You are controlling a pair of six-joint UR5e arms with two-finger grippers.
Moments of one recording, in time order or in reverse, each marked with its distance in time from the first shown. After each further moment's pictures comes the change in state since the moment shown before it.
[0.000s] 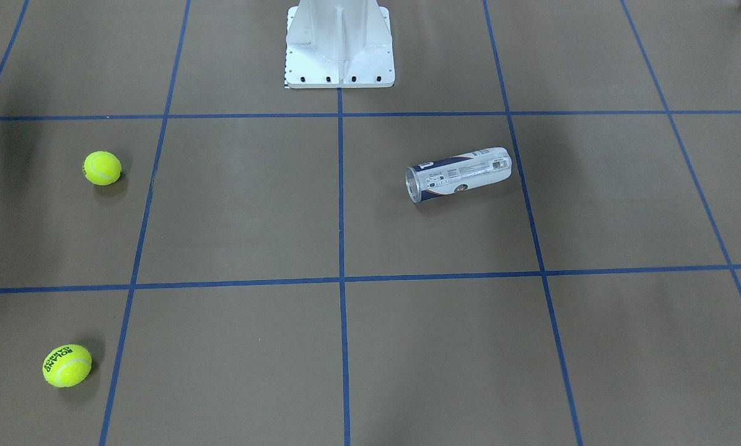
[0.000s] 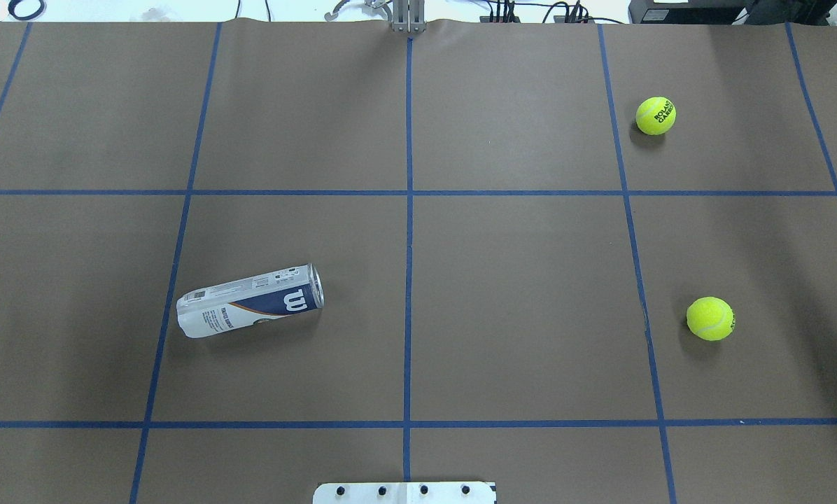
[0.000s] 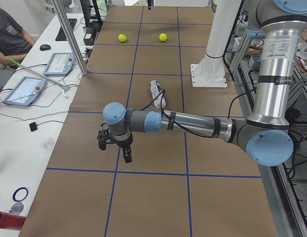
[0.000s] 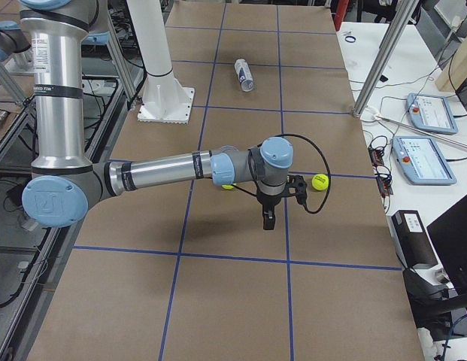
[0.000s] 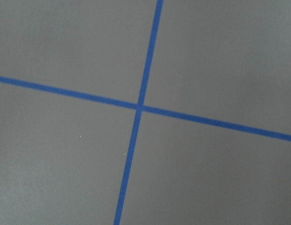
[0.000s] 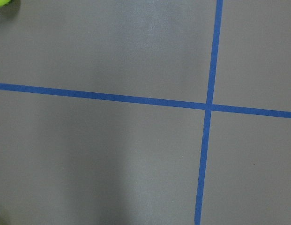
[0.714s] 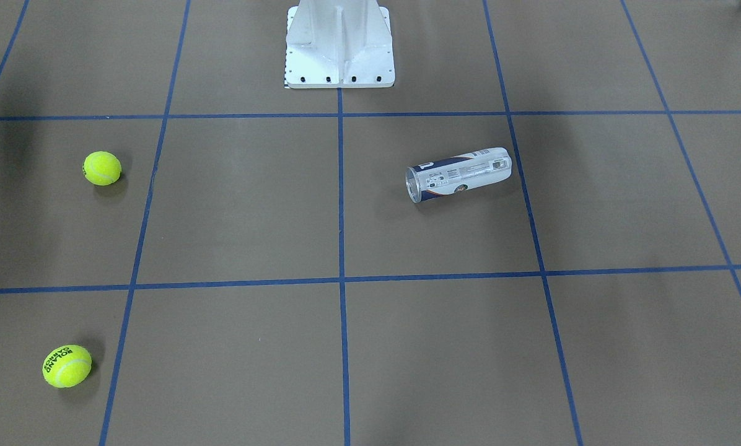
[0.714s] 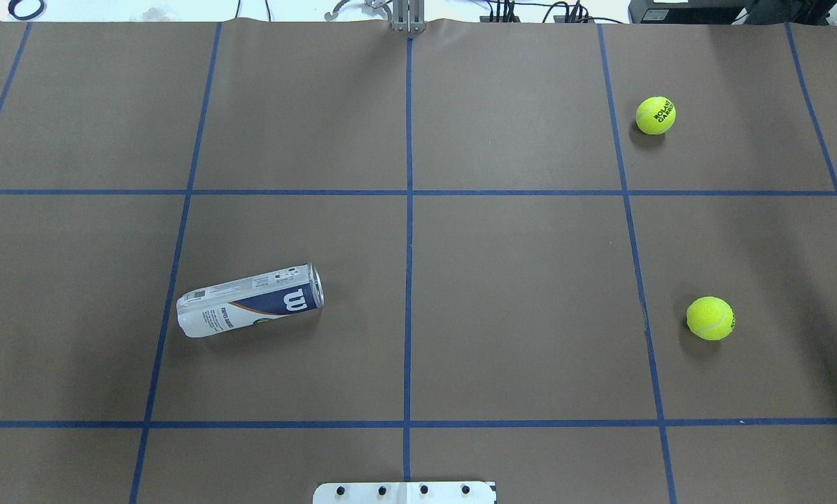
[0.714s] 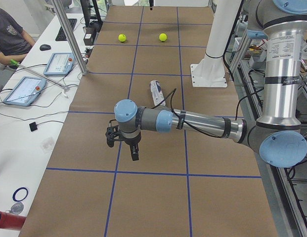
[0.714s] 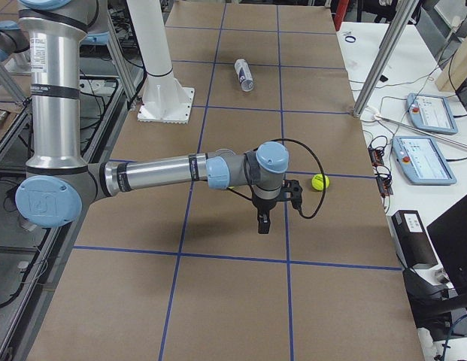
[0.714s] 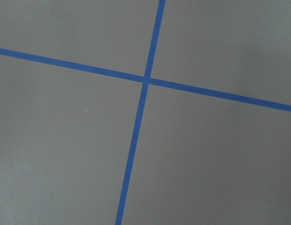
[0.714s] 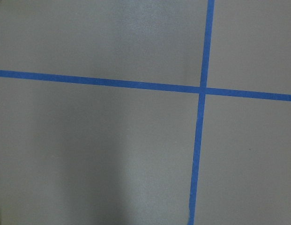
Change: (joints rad) left arm -0.001 0.074 -0.111 -0.017 -0.006 0.004; right arm 0.001 -0.038 0.008 0.001 0.003 -0.006
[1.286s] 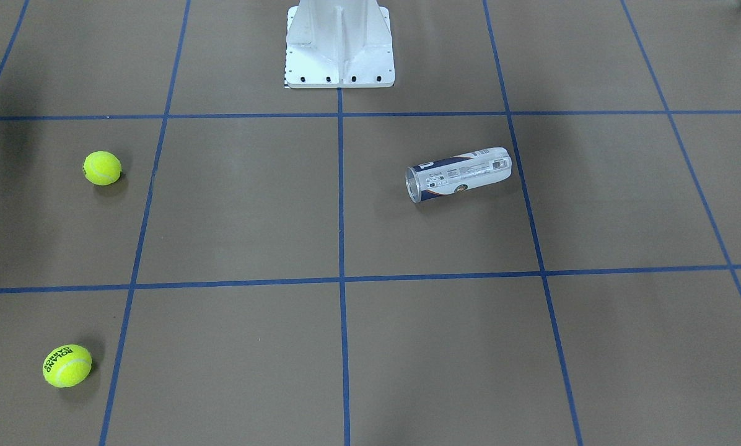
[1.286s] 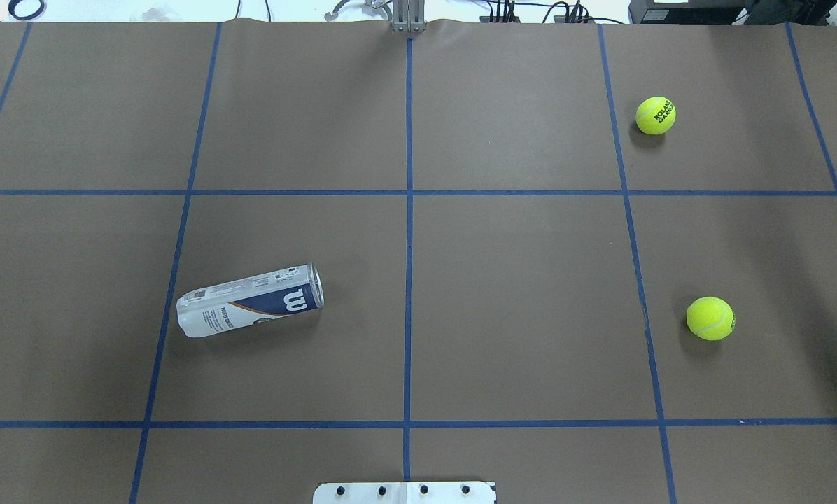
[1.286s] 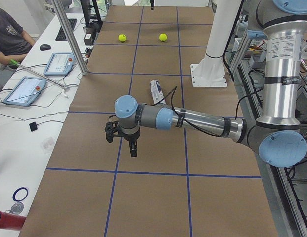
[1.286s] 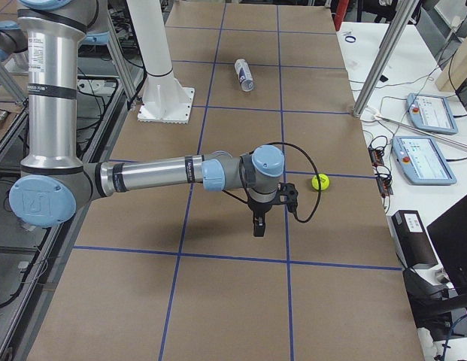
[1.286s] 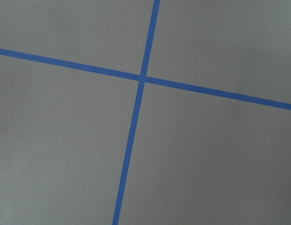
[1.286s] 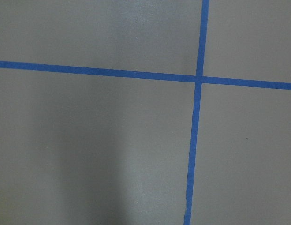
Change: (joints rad) left arm 0.003 -0.007 -0.022 -0.040 -0.035 -0.007; right arm 0.001 -0.020 0.008 0.000 0.000 0.000
